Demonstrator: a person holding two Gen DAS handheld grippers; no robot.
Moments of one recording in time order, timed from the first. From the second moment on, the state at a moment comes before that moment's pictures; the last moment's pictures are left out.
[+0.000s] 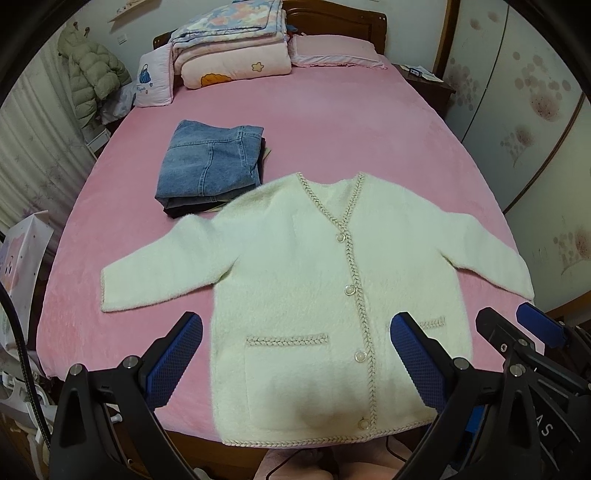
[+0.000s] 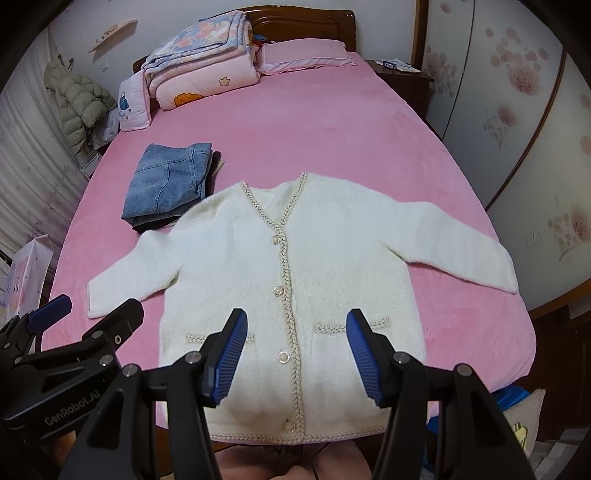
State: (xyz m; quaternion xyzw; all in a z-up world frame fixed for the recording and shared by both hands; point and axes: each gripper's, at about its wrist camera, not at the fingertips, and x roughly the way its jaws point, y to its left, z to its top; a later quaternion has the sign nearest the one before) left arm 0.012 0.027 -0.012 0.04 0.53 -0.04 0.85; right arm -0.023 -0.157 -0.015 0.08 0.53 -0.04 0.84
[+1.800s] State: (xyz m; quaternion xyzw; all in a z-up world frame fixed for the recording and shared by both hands) left arm 0.093 -0.351 -0.051 0.09 0.39 -0.24 0.88; right arm -0.051 -0.576 -0.131 0.31 0.47 -0.19 0.81
